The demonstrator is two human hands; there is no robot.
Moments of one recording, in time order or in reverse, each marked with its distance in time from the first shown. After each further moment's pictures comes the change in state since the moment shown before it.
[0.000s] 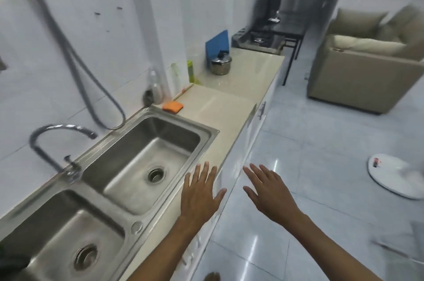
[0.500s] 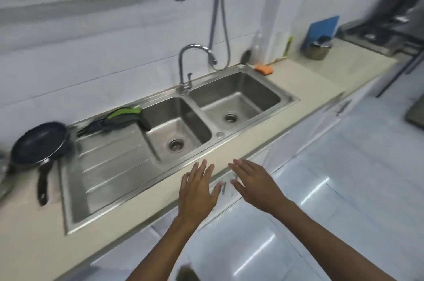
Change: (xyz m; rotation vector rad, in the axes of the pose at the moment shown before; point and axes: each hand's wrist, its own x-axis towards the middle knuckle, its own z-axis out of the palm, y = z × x) left_hand -0.379 -0.052 -0.013 -0.162 0.249 -0.493; right_hand -0.178 -0.238 0.034 0.140 -0.069 -0.613
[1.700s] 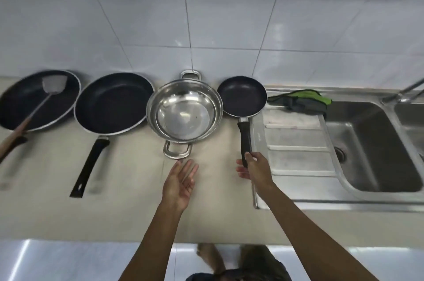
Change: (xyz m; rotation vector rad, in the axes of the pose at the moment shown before) left_hand -0.201 -0.534 -0.196 -1.991 0.778 -1.349; right_hand 0.269 -0.513 0.266 1.228 -0.446 0.789
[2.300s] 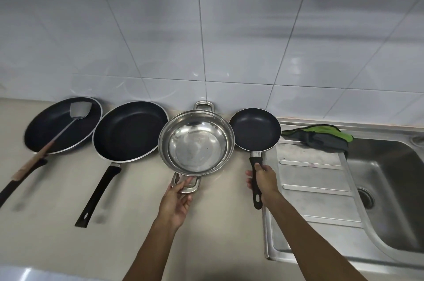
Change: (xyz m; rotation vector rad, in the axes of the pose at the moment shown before) left_hand 0.030 0.046 0.019 0.036 0.021 0.102; right_hand 0.072 -0.051 0.029 0.034 -0.003 -0.024
